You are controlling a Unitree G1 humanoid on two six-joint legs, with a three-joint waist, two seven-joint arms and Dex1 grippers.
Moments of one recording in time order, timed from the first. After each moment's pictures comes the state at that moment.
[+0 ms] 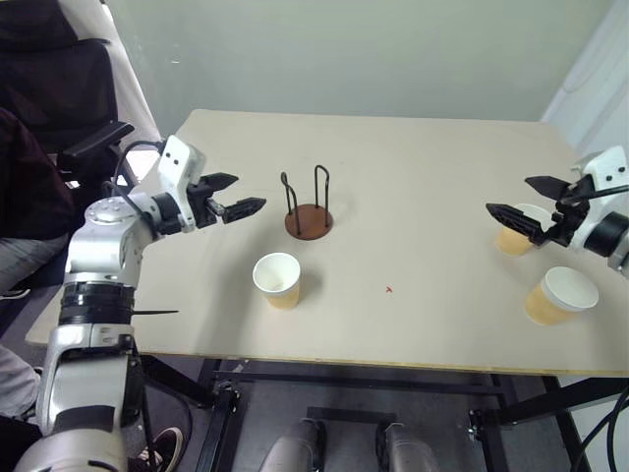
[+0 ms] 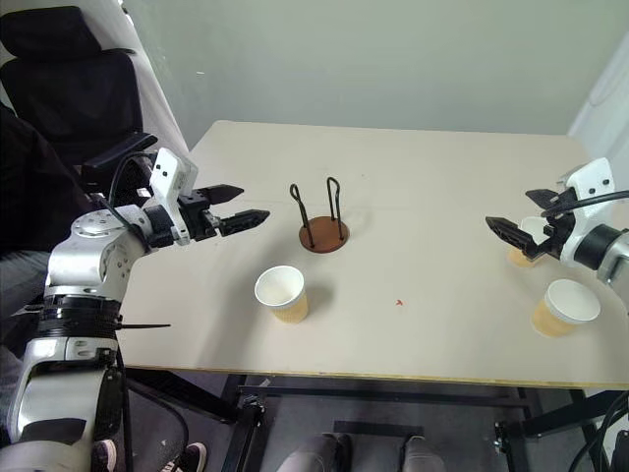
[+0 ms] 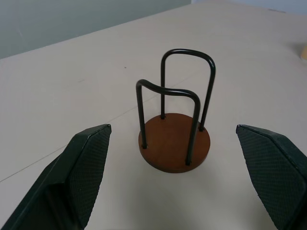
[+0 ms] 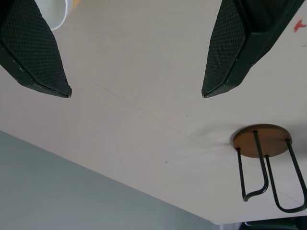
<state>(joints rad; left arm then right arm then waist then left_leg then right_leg) -0.82 0.71 0.08 0.44 -0.35 0.44 -0.94 -0.45 -0.90 -0.31 -0.13 0.47 0.66 0.74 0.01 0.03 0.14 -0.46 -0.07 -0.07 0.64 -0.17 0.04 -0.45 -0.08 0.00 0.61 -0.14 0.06</state>
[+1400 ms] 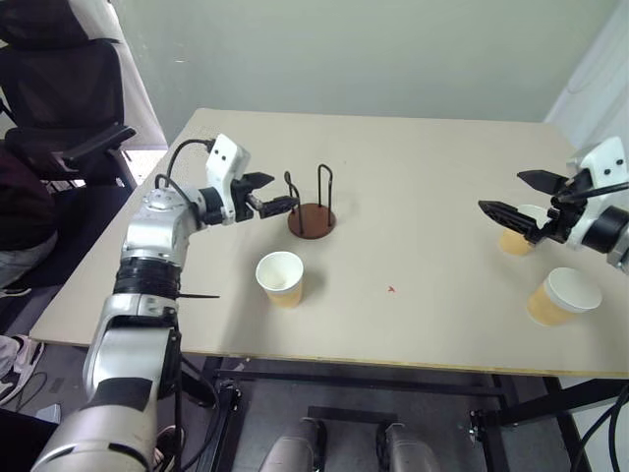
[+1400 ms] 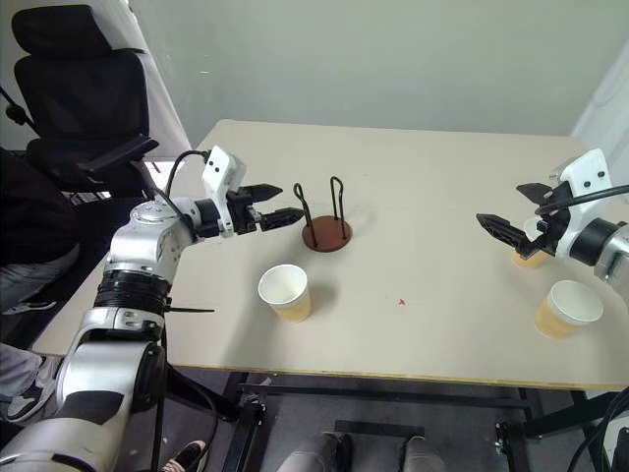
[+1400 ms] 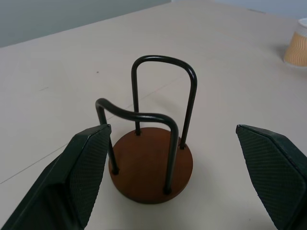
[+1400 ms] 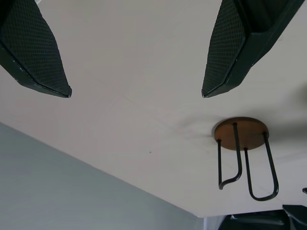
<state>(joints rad) -0.99 0.54 0.02 0.67 -0.25 0.35 -0.98 -0.48 -0.91 -0.31 -0.20 0.51 0.72 0.74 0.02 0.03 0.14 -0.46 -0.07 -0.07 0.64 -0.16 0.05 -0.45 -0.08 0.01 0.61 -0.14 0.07</state>
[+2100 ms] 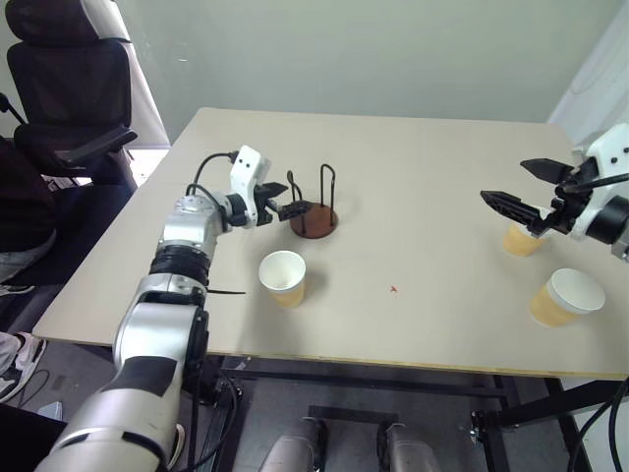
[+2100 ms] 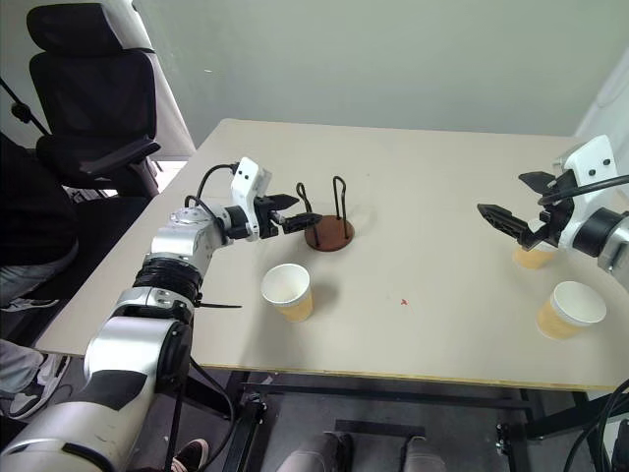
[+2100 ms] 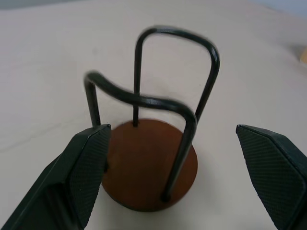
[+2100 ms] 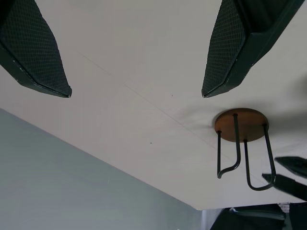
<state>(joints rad) -1.12 0.43 0.02 1.01 -0.17 0.24 -0.94 -0.51 -0.92 -0.31 -0.21 0.51 0.73 0.75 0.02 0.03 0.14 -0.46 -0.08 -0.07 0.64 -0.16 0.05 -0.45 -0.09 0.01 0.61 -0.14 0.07</state>
